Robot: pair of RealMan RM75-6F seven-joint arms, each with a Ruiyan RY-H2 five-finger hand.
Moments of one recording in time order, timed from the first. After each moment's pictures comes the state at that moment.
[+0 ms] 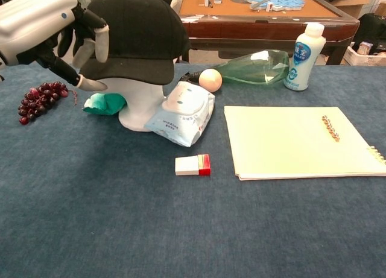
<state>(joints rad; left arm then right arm) -0.59 -1.52 -0.23 -1.52 1.56 1.33 0.31 0.10 -1.12 0.08 -1.47 -1.60 1.58 0.23</state>
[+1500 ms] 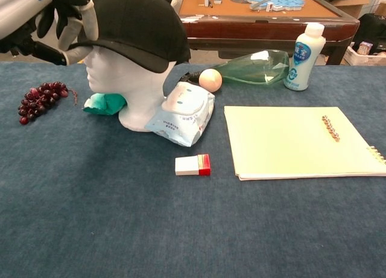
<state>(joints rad) -0.59 -1.50 -0.20 -1.46 1.65 1.45 0.28 0.11 -1.12 0.08 -1.47 -1.59 1.56 0.21</state>
